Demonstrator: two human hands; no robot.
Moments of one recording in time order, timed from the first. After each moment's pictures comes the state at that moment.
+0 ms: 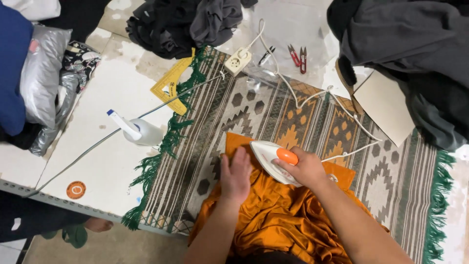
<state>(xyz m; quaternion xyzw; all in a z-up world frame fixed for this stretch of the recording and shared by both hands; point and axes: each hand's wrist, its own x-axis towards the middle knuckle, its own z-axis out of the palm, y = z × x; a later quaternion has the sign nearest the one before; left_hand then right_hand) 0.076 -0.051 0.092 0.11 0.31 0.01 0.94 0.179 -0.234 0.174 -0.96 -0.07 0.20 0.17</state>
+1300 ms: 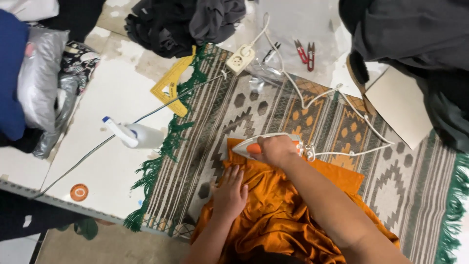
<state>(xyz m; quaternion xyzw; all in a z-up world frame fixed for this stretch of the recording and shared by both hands) 0.028 -0.032 0.077 0.94 0.11 -0.16 0.26 0.238 -0.122 0.169 -0.85 -0.31 0.40 -0.17</state>
